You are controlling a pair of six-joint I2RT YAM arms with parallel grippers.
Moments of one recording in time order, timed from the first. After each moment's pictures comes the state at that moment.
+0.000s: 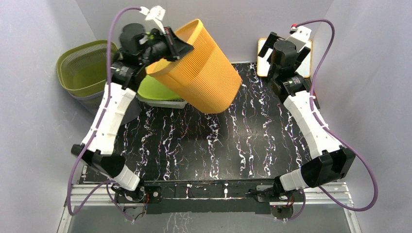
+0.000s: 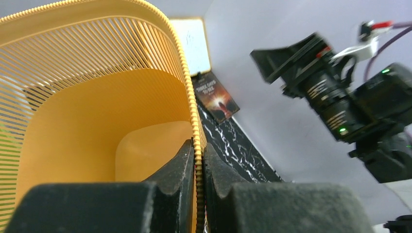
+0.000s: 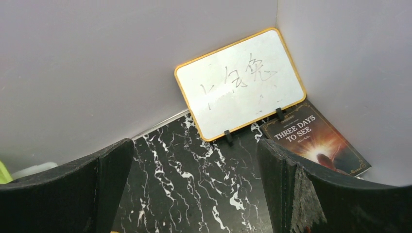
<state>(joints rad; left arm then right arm) -0.38 1.55 1.96 -0.48 0.44 -0.49 0.26 1.42 1.53 -0.24 0.65 0.29</state>
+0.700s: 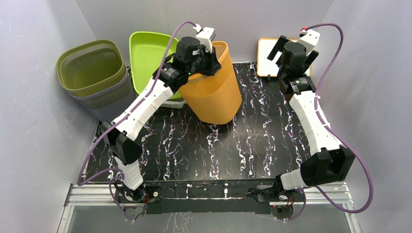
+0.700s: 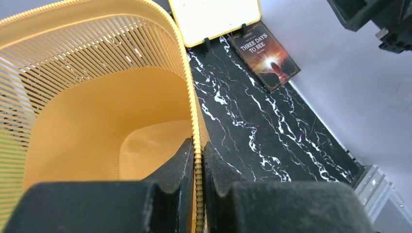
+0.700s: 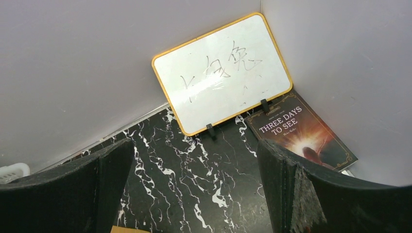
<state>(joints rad) -0.65 1.79 1.99 -0.53 0.09 -0.27 0.13 1.42 1.47 -0.24 0.55 0.30</state>
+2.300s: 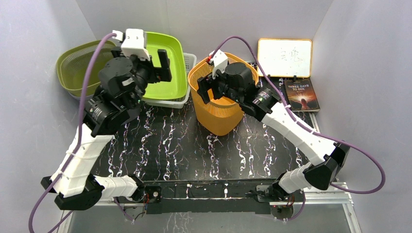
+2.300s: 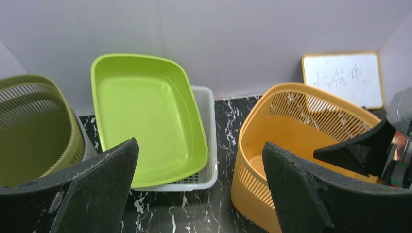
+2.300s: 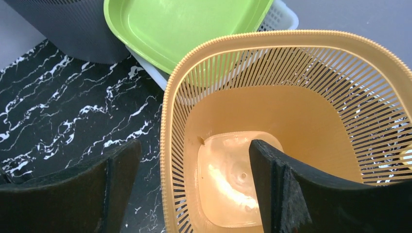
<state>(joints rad) -0.72 1.20 1.82 -0.64 -0.58 -0.05 0.76 1.42 1.55 -0.42 0.06 0.00</state>
